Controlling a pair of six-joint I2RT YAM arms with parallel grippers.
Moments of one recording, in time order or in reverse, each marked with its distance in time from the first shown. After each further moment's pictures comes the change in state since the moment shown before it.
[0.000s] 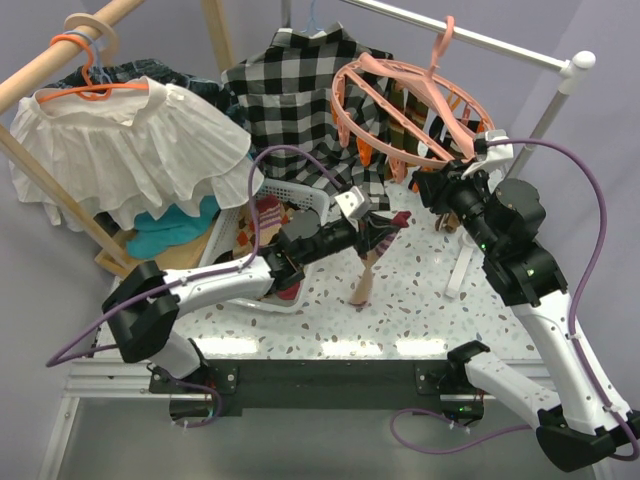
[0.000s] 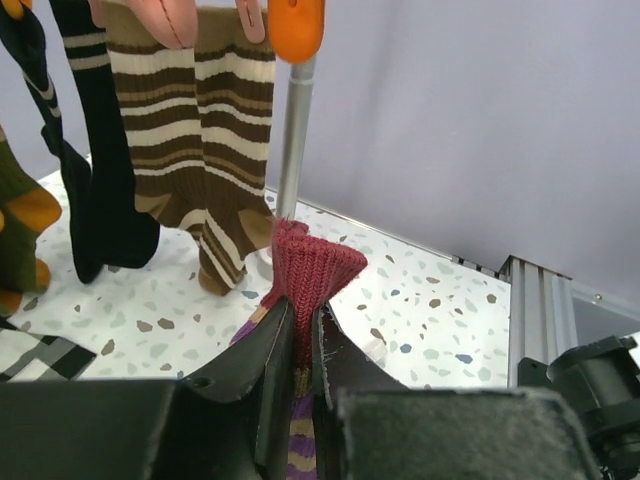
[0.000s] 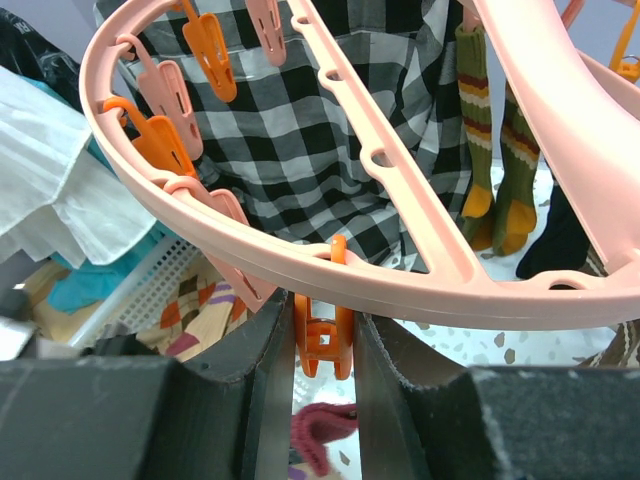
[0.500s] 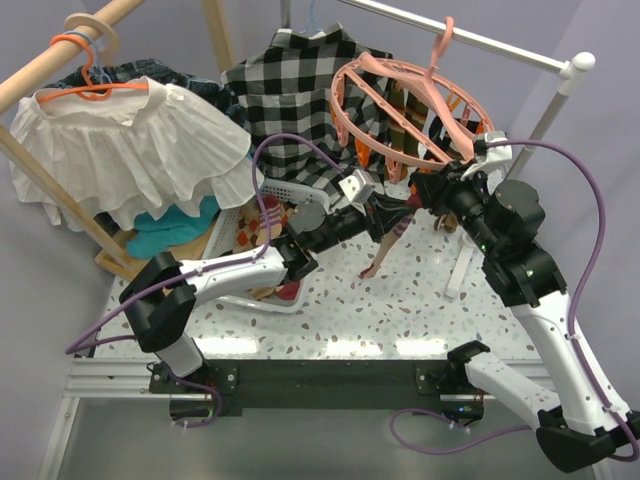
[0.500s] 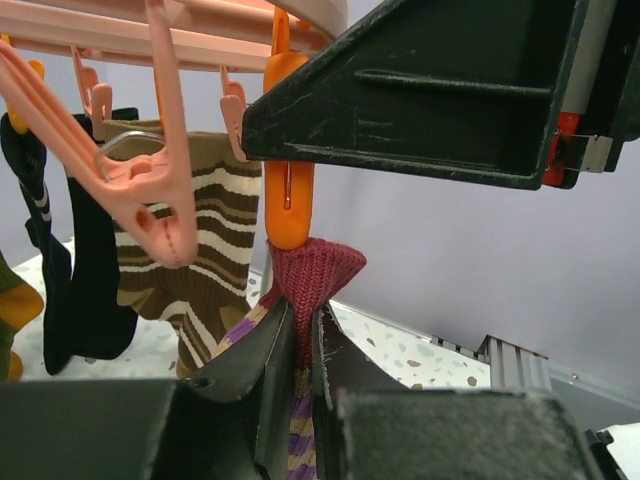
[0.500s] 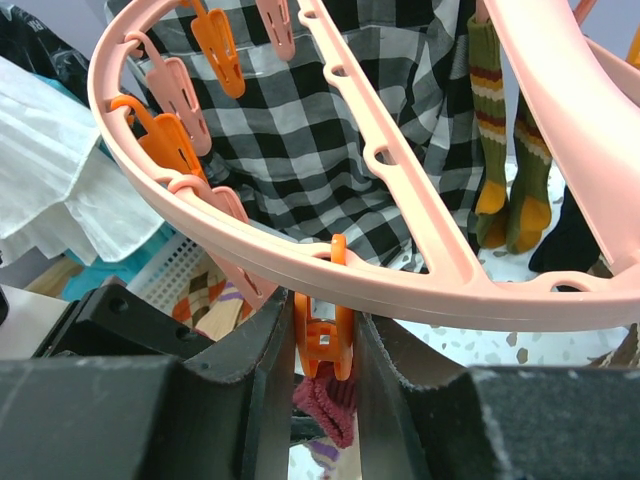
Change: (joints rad) left arm -0.002 0.121 0.131 0.155 0.007 -0.072; right arm 0.000 -0.005 -0.010 0.007 -0.025 0.022
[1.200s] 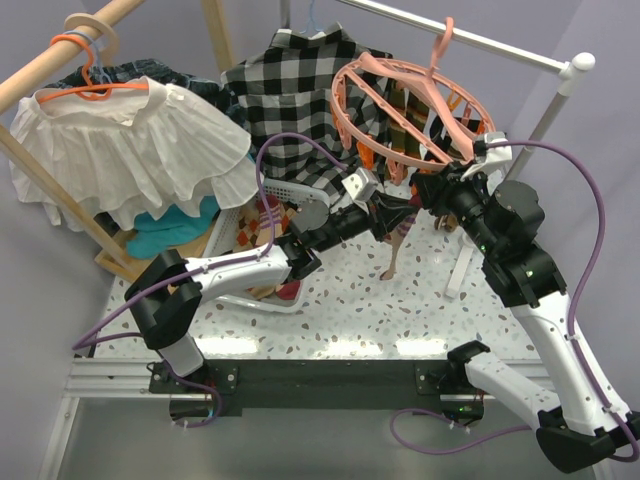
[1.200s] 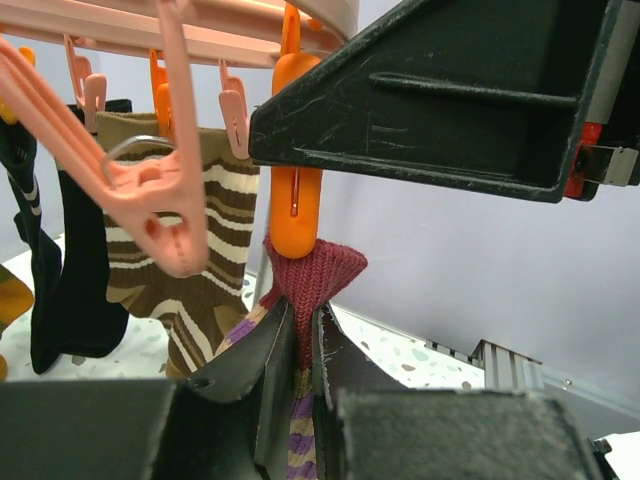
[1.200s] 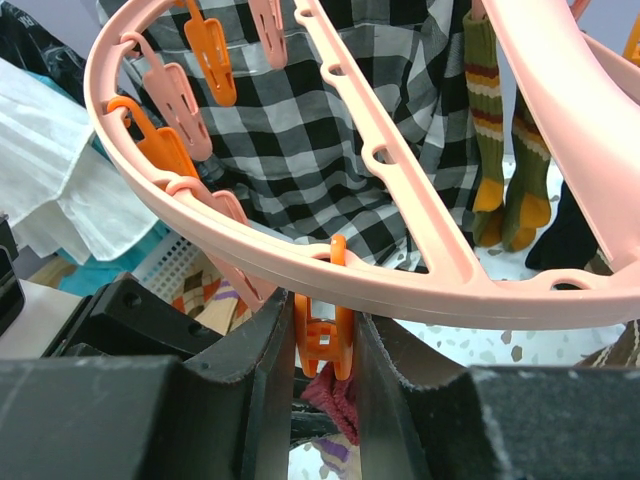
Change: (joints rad) left arm 0.000 0.035 0.024 0.015 0.003 -0.030; right arm 0.000 -0.005 -0.009 0.000 0.008 -0.008
